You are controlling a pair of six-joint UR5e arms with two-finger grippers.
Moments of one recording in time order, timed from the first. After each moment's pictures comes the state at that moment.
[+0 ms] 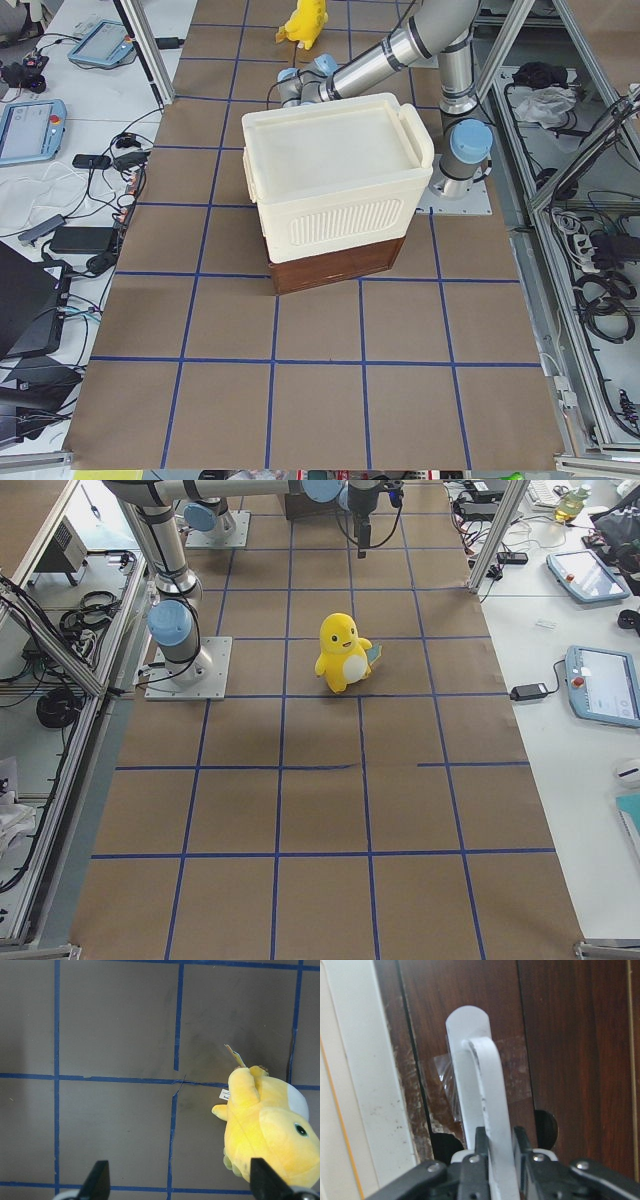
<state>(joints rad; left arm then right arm) -1.63 -1.98 -1.89 -1.53 2.75 -0.62 1.60 -1.48 1.44 -1.57 -1.58 -0.02</state>
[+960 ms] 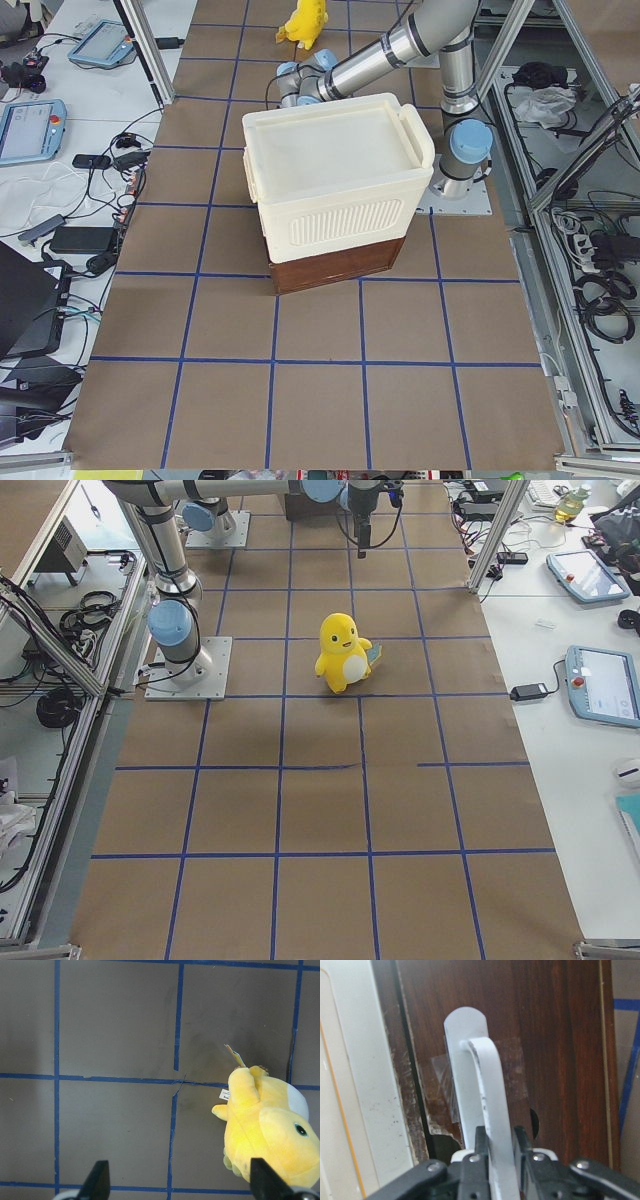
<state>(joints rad) -1.67 -1.98 -1.86 -1.53 2.69 -0.62 1.60 -1.48 1.44 -1.57 -1.58 -0.02</state>
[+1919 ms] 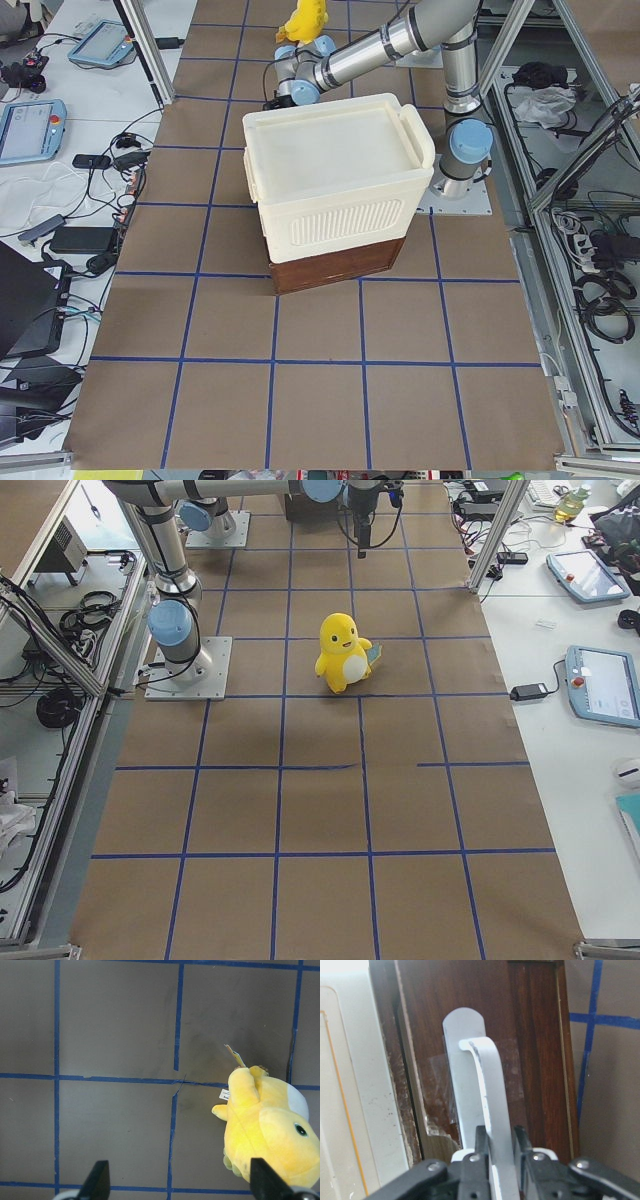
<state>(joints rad) -1.73 -1.98 -1.79 -1.54 2.60 -0.59 1.60 -1.48 1.44 -1.57 -1.58 -0.02</state>
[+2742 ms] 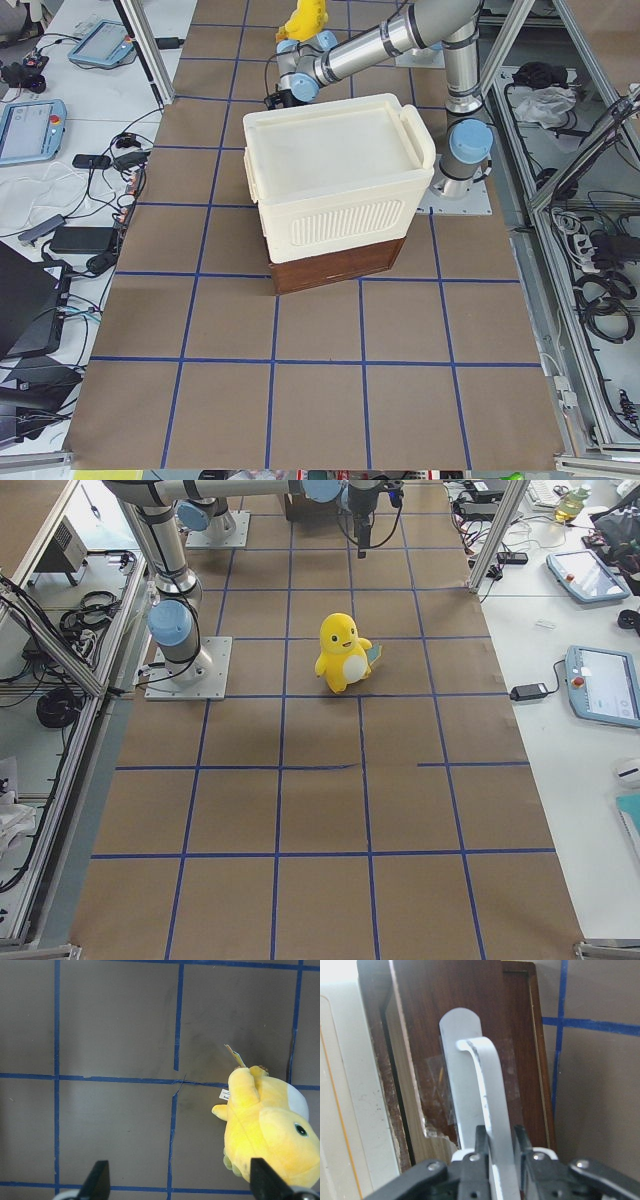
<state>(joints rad) -1.77 -1.99 -1.78 -1.53 2.56 -0.59 1.60 -1.48 1.44 -1.57 -1.58 -0.02</state>
